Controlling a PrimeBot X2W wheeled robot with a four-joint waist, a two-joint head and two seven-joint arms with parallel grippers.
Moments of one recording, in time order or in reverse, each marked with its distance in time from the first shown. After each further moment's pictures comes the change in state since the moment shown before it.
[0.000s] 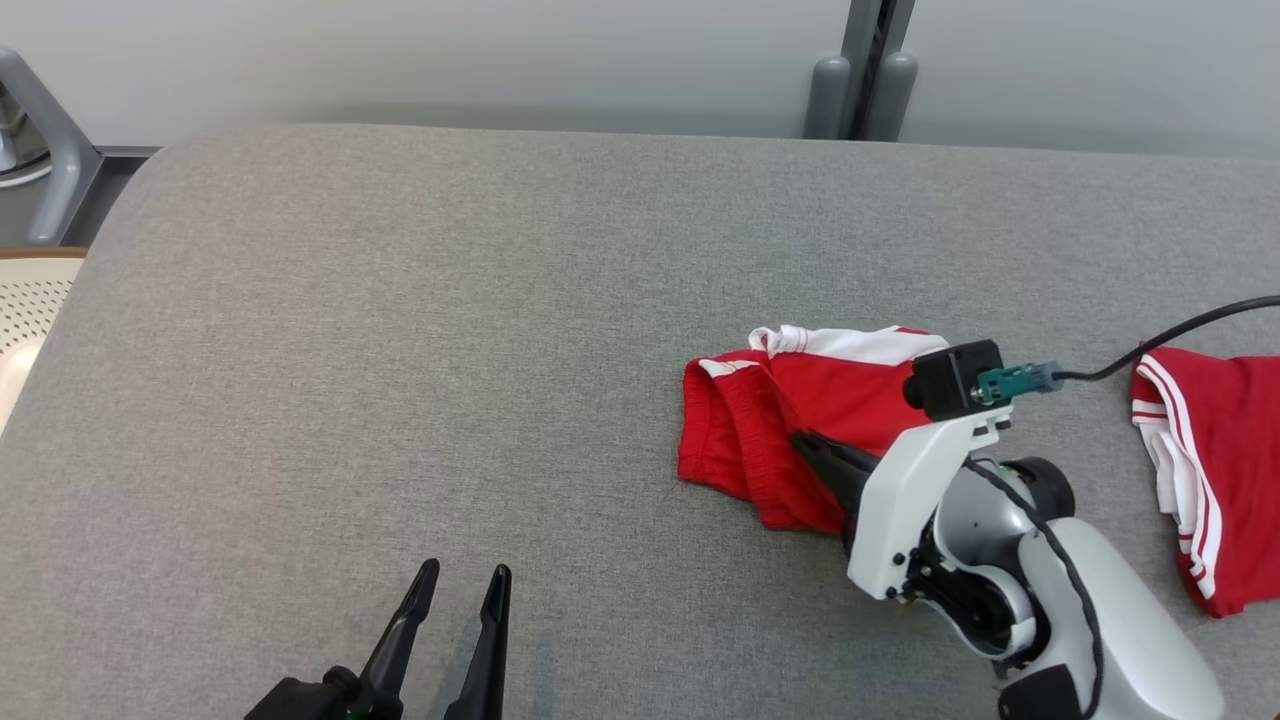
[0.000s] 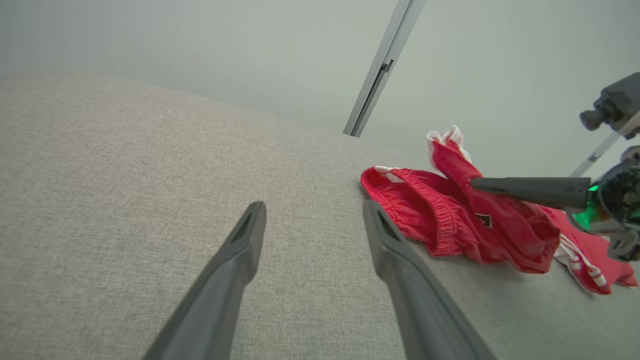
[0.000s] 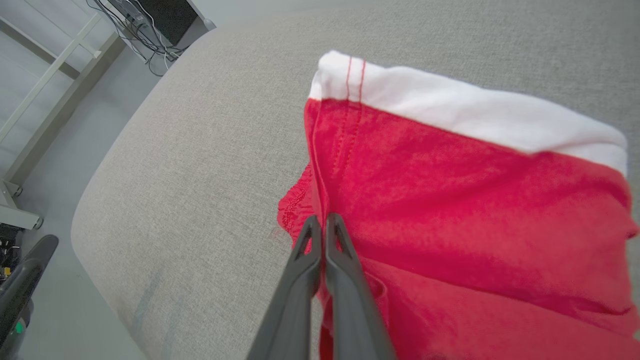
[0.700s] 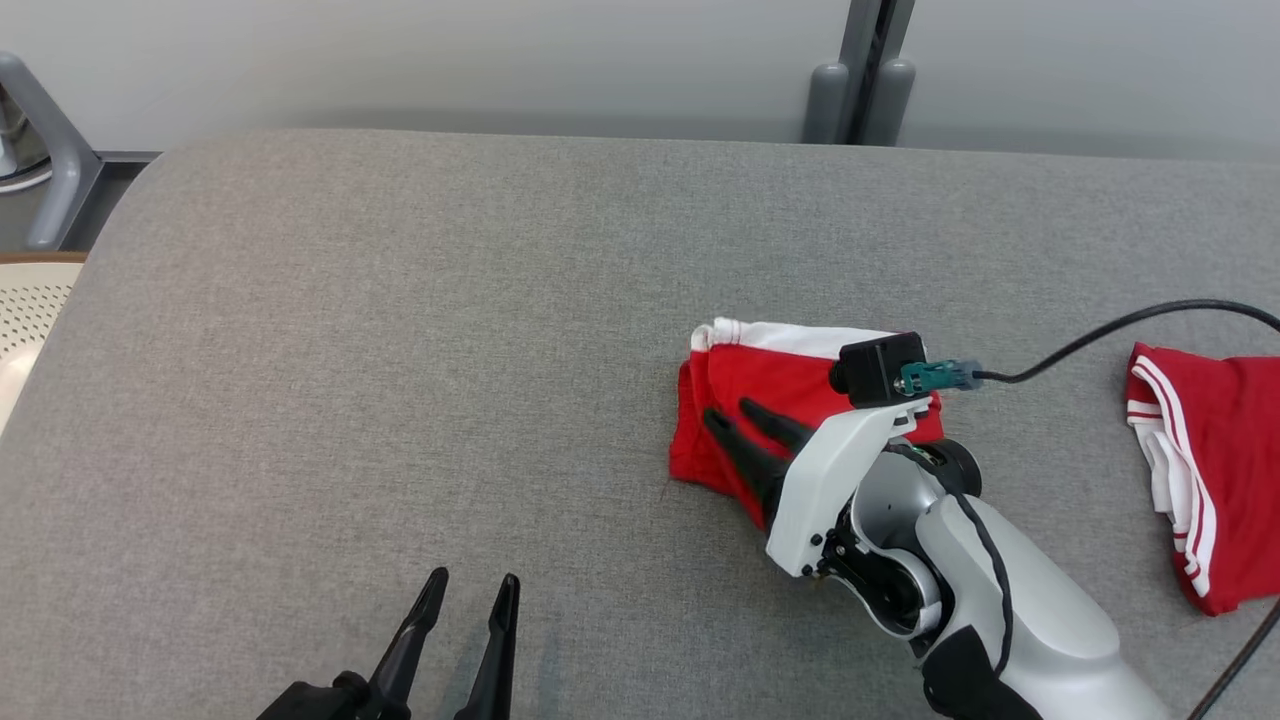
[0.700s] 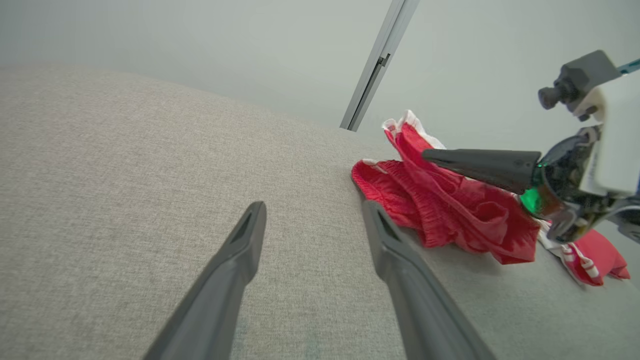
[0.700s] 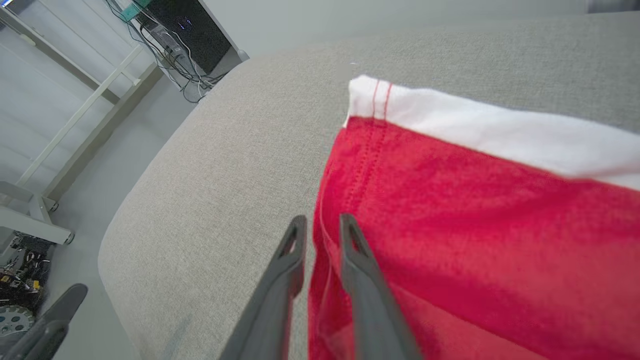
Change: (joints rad) left arm 0.005 0.000 -0.018 0.014 0.000 0.000 0.000; right arm -0.161 0.063 0.199 0.285 0.121 0.000 -0.270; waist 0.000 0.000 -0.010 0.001
